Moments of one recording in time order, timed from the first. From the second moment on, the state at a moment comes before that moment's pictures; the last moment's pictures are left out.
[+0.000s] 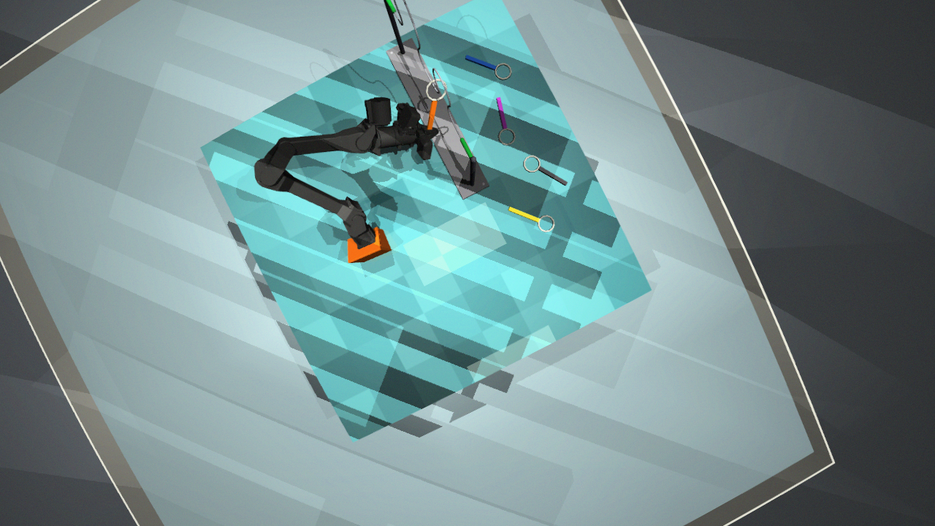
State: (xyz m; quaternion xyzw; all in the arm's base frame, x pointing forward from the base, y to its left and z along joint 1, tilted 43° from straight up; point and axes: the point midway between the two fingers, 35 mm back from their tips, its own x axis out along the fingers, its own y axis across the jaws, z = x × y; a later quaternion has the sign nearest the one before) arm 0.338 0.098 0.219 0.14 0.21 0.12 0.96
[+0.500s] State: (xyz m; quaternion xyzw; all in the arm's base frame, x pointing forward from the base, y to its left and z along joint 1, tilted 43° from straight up) arm 0.340 0.042 0.210 -0.04 0.22 0.07 0.97
